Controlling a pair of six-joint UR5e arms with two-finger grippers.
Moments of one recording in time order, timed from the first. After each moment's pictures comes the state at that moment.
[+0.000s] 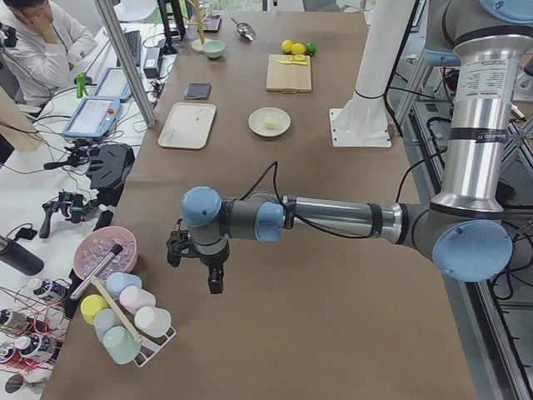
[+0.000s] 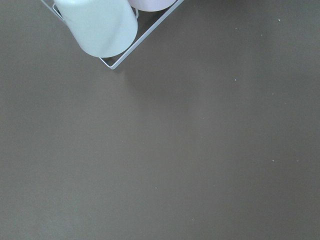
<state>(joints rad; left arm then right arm) -1.55 -1.62 -1.59 -1.55 -2.32 -0.14 1.60 -1.71 1.77 -1.74 2.38 -0.26</state>
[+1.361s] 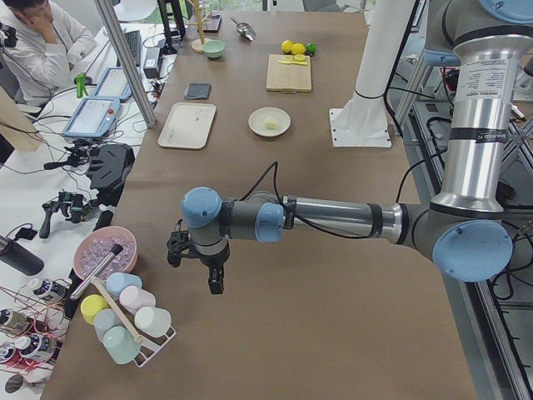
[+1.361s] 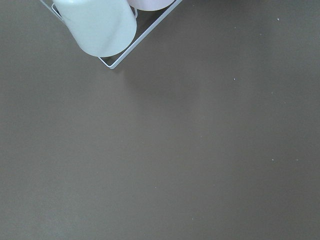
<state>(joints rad) -1.55 -1.62 -1.59 -1.55 -2.32 -0.14 1.60 -1.71 1.79 -1.74 2.38 -0.26</state>
